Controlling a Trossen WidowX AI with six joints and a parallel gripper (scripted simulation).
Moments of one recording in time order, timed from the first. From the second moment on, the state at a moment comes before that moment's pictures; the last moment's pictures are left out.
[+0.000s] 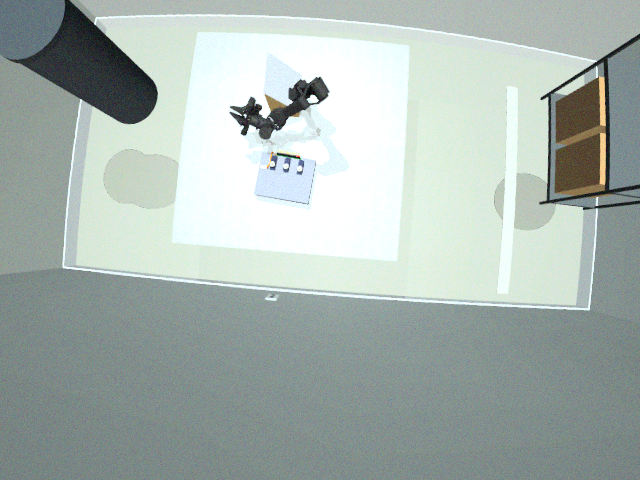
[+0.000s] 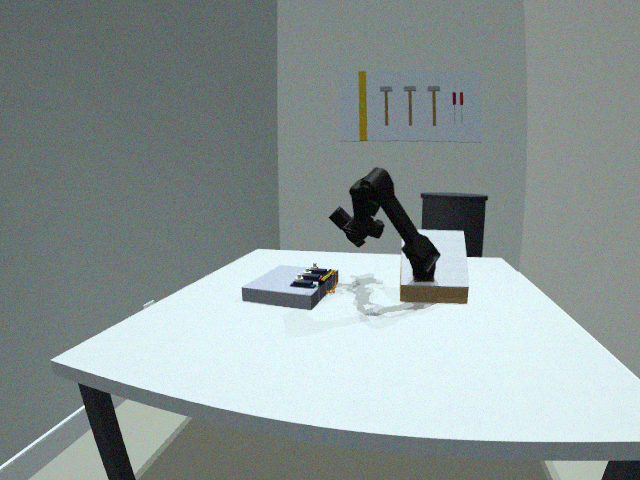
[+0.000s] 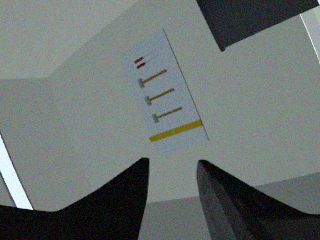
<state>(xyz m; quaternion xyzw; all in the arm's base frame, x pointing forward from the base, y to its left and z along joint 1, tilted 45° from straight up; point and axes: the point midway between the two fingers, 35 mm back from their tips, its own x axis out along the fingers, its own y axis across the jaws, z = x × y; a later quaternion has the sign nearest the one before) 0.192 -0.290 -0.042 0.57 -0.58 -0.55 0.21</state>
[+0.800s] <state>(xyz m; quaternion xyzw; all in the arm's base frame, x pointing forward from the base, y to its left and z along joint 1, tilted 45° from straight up) 0.255 -0.274 0.008 0.62 -0.41 -0.57 0.34</state>
